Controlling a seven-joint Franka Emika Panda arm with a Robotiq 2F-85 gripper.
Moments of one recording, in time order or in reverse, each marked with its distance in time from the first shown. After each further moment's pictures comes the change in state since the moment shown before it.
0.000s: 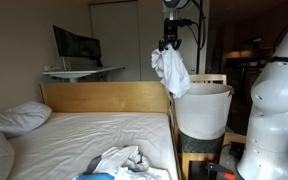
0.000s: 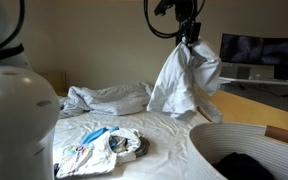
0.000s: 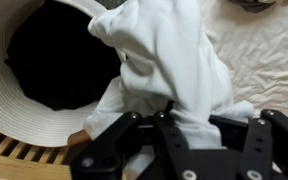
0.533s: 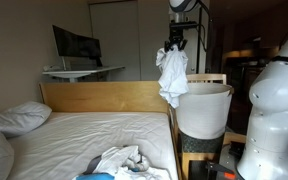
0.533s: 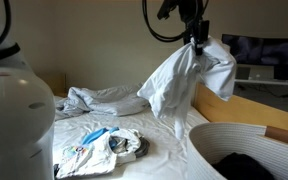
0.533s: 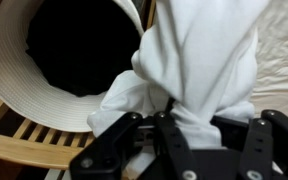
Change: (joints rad) arm -0.059 -0.072 -0.008 -0.116 -0.104 0.122 0.056
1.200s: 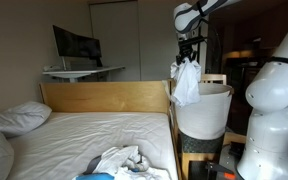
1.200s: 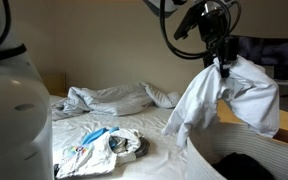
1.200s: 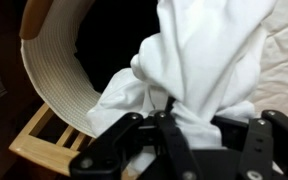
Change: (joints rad) arm -0.090 0.067 -0.053 -0.097 -0.151 0.066 -0.014
